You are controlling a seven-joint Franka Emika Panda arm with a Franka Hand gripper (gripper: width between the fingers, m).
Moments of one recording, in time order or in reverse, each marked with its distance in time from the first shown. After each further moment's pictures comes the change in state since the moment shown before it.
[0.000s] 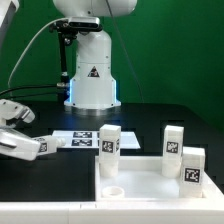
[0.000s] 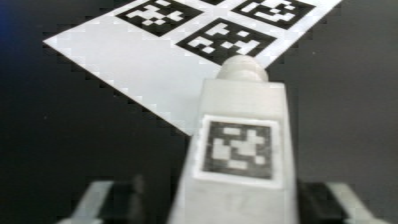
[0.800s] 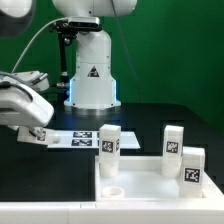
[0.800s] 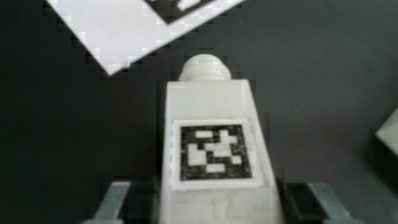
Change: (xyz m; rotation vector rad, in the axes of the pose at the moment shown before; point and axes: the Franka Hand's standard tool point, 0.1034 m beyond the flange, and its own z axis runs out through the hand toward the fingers) arm -0.027 -0.052 -0.047 -0.034 0.444 -0.238
